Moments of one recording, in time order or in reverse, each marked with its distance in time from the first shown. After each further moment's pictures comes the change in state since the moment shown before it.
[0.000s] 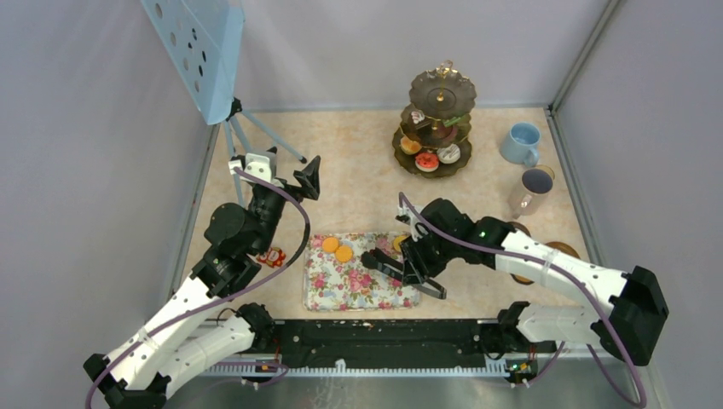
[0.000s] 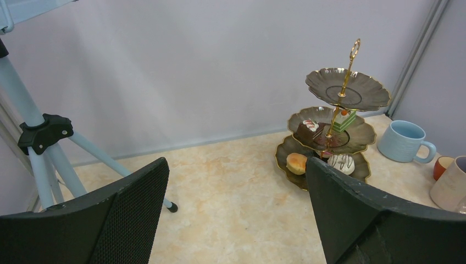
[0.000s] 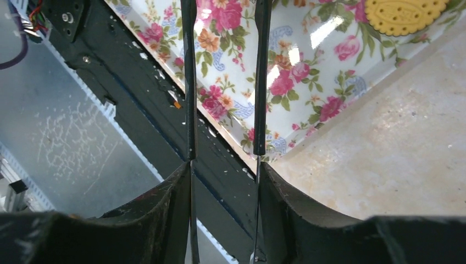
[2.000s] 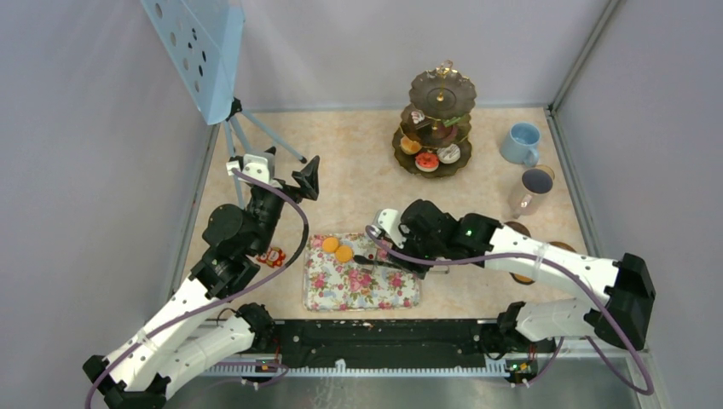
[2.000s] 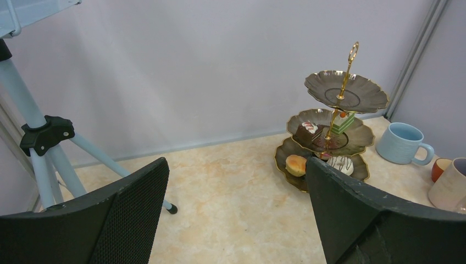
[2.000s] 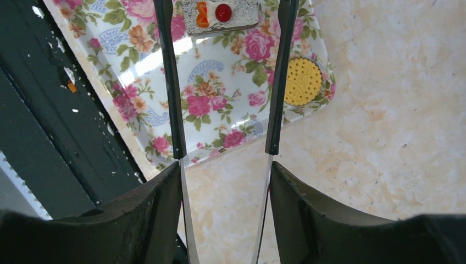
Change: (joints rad) left arm 0.000 -0.010 0.000 0.000 0.003 0.000; right arm 0.135 0.082 0.147 -0.047 0.292 -0.517
